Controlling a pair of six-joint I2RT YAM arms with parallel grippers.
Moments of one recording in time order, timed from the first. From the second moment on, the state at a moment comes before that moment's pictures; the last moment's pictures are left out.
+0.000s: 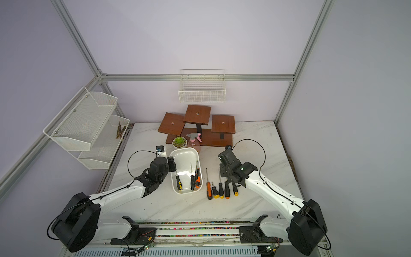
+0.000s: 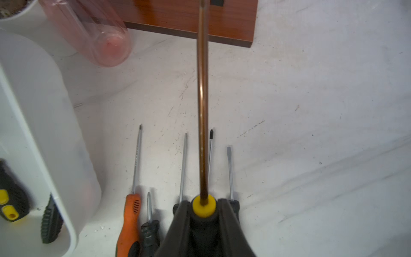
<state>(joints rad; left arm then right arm) -0.55 1.31 0.61 0.22 -0.40 -0.46 0.59 1.24 0.93 -0.66 0.31 0.42</state>
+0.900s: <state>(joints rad) -0.55 1.31 0.61 0.22 -0.40 -0.46 0.41 1.41 0.86 -0.65 0.32 0.37</state>
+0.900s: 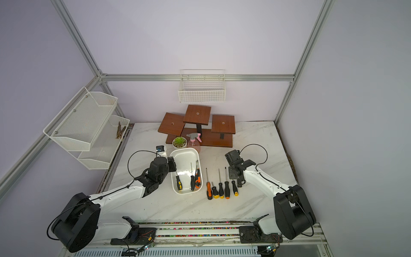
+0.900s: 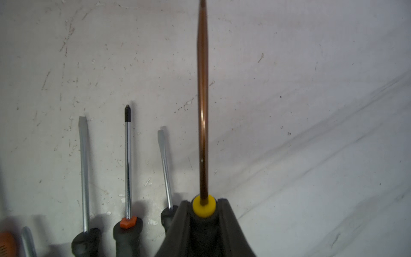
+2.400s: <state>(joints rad) -0.55 1.31 0.61 0.22 -0.39 -0.46 0.33 1.62 0.89 -0.62 0.23 0.31</state>
